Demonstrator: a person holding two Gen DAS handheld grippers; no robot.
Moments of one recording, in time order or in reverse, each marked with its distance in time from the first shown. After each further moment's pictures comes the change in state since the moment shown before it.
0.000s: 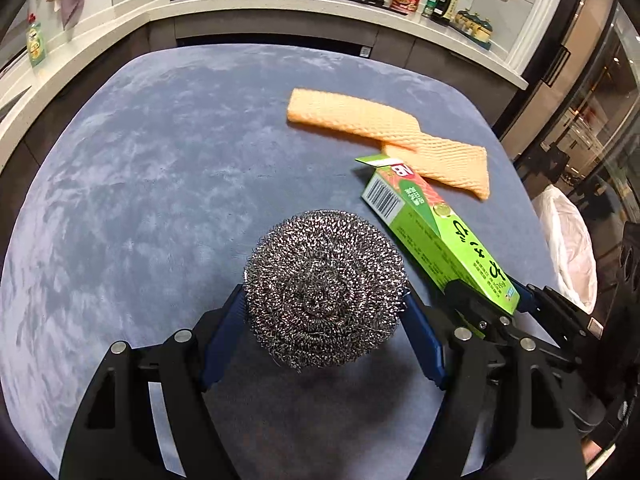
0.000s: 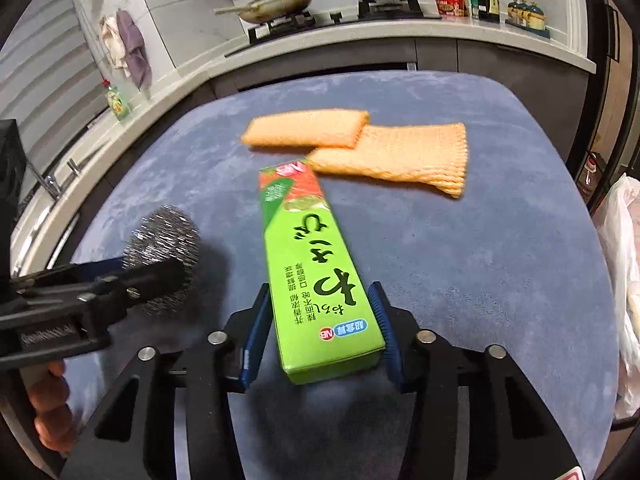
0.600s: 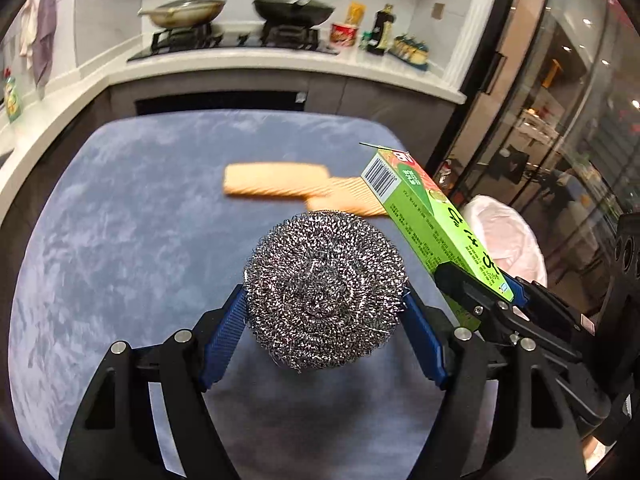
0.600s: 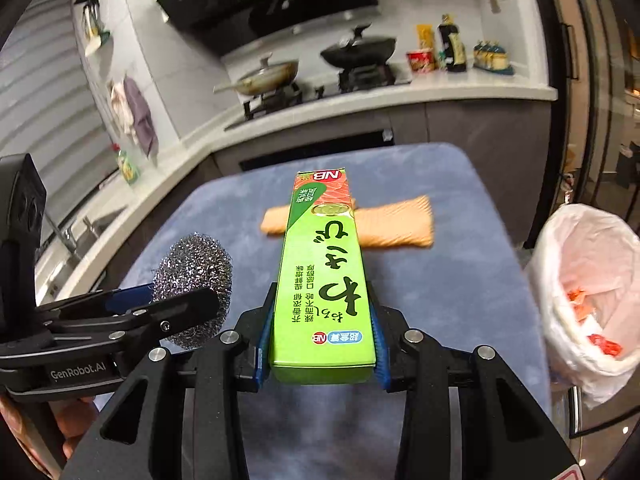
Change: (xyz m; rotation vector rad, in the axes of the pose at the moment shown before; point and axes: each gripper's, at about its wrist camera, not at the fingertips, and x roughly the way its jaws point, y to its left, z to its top) left arm -0.074 -0.074 0.003 0.125 -0.141 -0.106; right arm -0.109 -0.019 0.008 0.077 -0.230 -0.014
